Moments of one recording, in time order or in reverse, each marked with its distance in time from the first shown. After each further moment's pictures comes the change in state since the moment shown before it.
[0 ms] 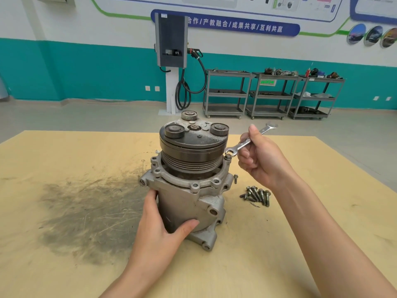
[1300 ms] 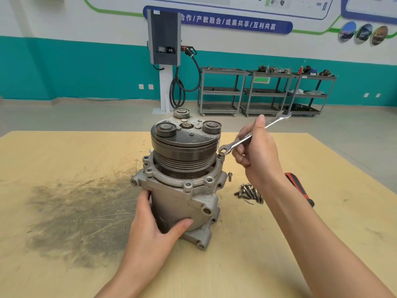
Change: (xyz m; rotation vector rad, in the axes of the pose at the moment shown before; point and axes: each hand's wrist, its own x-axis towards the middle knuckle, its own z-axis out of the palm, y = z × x) left_hand -0.001 0.002 -0.001 0.060 0.010 0.017; right_hand -0.014 -0.002 0.022 -0.132 0.254 -0.236
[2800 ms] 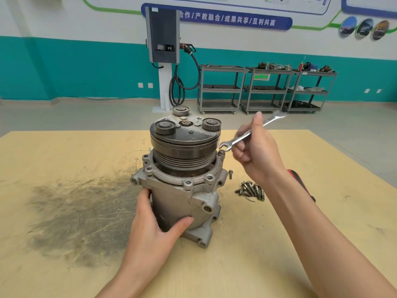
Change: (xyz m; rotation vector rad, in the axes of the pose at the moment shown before) left_hand 0.000 -0.001 0.000 -0.007 0.005 -0.005; right_hand 0.007 0.004 -0.008 0.101 -0.096 0.072
